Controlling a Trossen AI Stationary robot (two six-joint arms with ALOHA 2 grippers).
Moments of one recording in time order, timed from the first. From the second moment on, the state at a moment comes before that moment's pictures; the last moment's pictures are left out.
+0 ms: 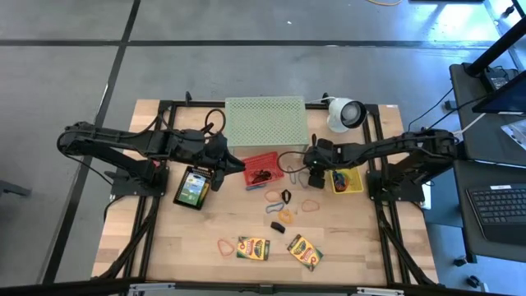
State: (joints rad) left arm -0.15 1.10 1.04 -0.30 -0.05 -0.43; right arm -0.12 1.48 0.62 -0.31 0.22 0.04
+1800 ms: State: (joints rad) left arm -0.15 1.10 1.04 -0.30 -0.05 -0.44; right arm -0.20 1.37 0.62 -0.35 -0.08 0.31
